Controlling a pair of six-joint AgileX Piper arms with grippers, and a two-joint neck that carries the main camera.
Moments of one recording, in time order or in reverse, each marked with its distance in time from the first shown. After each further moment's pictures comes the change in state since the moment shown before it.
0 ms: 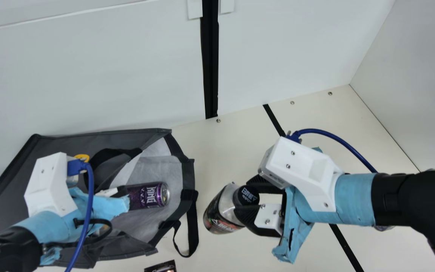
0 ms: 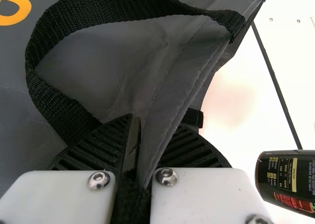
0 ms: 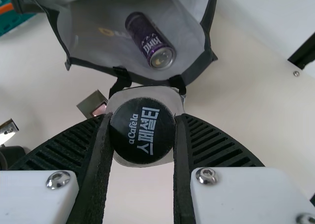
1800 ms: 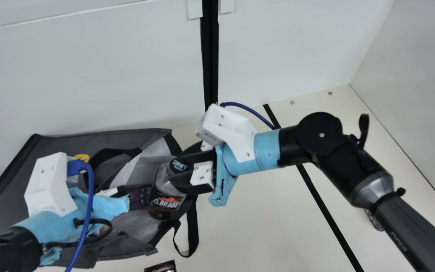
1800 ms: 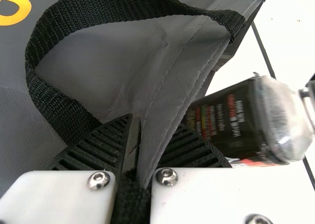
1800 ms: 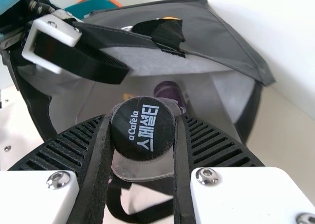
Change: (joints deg) left arm 0.0 0.0 0.0 0.0 0.0 0.0; right arm 7.7 25.6 -5.2 24.7 -10.8 -22.2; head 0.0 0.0
